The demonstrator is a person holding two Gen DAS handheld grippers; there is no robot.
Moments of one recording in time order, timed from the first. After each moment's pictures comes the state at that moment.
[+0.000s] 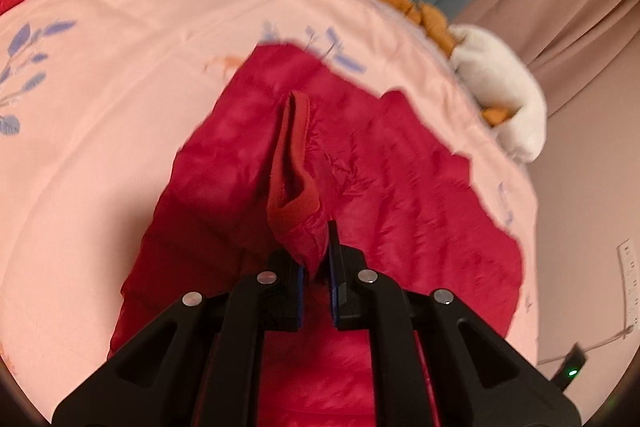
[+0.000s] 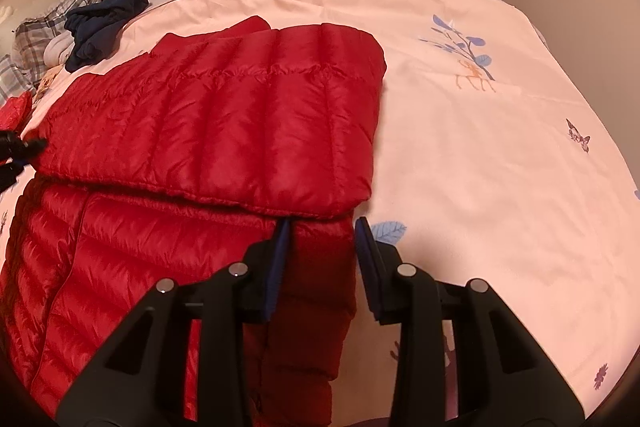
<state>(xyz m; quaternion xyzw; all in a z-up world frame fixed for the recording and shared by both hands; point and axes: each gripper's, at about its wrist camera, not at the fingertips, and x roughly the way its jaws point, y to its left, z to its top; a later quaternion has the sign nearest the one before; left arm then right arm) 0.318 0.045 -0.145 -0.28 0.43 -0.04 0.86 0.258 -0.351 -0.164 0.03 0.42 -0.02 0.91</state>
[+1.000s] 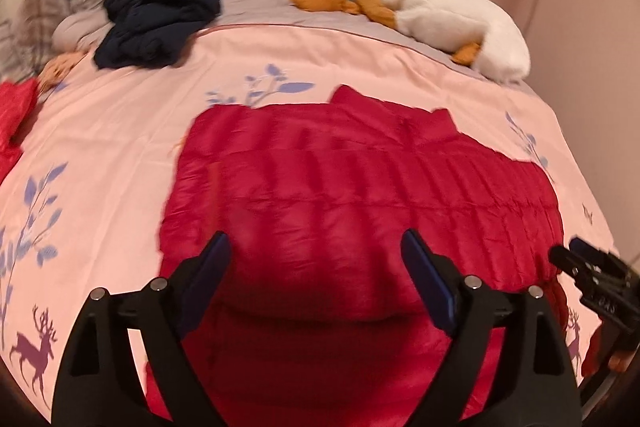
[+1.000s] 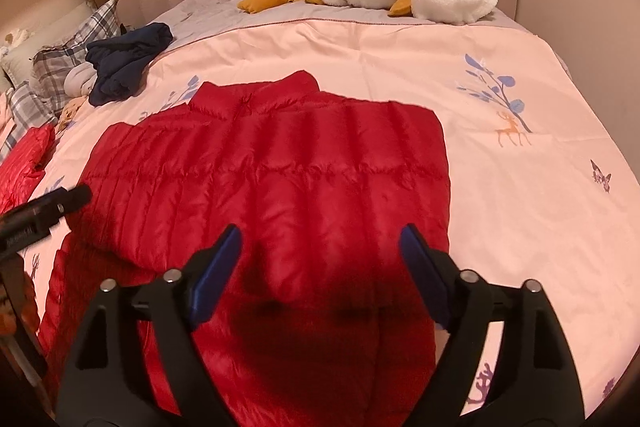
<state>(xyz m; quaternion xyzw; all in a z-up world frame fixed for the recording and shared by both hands) 0.304 -0.031 -0.098 -0.05 0.38 -0.06 0.92 0.295 -0.312 -0.118 0.06 0.38 0.01 0.92</state>
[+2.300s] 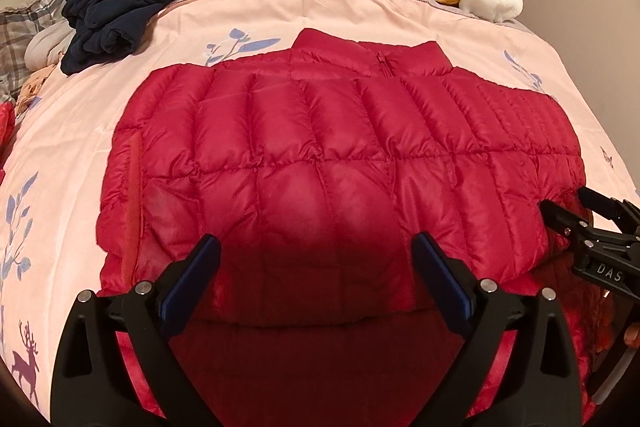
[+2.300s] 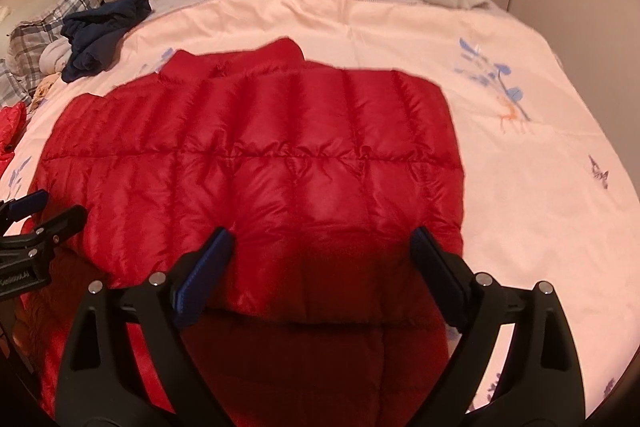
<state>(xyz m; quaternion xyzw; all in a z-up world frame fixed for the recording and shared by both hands) 0.318 -0.067 -0.143 0.02 0.43 -0.07 0.90 0.313 -0.306 -0.153 0.02 0.40 -0.02 0.92</state>
